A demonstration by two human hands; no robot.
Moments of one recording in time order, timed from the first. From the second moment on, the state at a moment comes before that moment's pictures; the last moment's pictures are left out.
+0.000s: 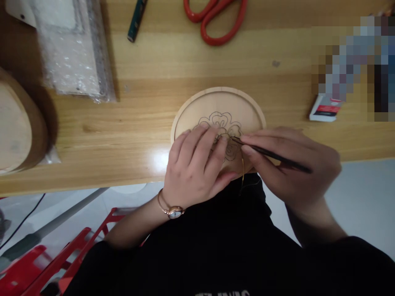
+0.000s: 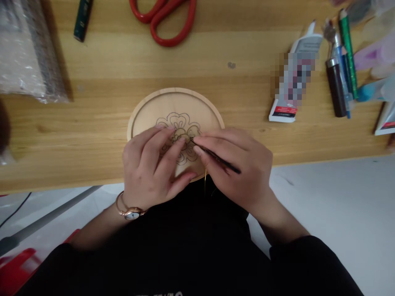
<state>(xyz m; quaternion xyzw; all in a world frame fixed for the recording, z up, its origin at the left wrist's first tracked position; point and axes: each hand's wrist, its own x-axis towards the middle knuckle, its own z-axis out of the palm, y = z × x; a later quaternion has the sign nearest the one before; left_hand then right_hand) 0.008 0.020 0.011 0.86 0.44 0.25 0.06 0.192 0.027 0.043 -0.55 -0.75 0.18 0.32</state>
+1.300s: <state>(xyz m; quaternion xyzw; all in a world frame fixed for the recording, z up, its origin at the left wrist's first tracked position) 0.007 0.020 0.011 0.86 0.44 0.23 0.07 0.184 0.019 0.040 -0.56 -0.74 0.17 0.34</state>
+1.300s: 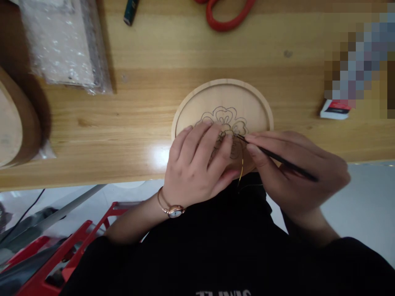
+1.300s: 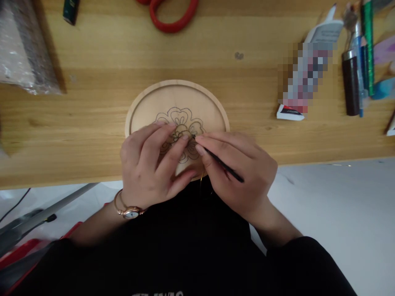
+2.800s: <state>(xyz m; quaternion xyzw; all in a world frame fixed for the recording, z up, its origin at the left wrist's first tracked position) 0.007 0.021 0.012 0.86 0.44 0.24 0.07 0.198 0.027 0.038 -0.52 -0.76 0.19 0.34</state>
